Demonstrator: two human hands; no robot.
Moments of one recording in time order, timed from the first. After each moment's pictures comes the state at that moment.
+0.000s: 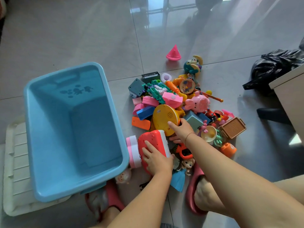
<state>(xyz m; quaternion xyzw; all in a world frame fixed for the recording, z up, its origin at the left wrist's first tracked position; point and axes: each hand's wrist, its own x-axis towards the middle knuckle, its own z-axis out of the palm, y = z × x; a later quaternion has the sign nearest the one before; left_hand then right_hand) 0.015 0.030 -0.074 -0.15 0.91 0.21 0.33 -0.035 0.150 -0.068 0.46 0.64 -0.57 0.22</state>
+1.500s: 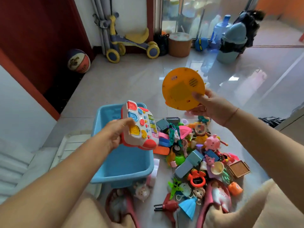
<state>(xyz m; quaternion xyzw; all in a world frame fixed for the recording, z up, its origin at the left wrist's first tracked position) -0.090 -0.149 0.183 -0.20 0.67 0.67 0.26 -0.052 0.134 0.225 0.13 0.74 -0.66 0.05</state>
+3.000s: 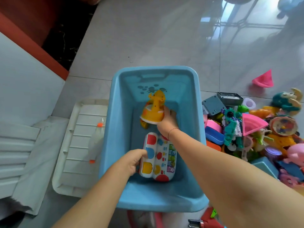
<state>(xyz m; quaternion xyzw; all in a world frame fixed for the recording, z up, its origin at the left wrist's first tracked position) -0.151 -0.234 -0.074 -0.42 0.60 0.52 0.44 -0.234 -0.100 -0.090 0.21 0.84 -0.43 0.24</state>
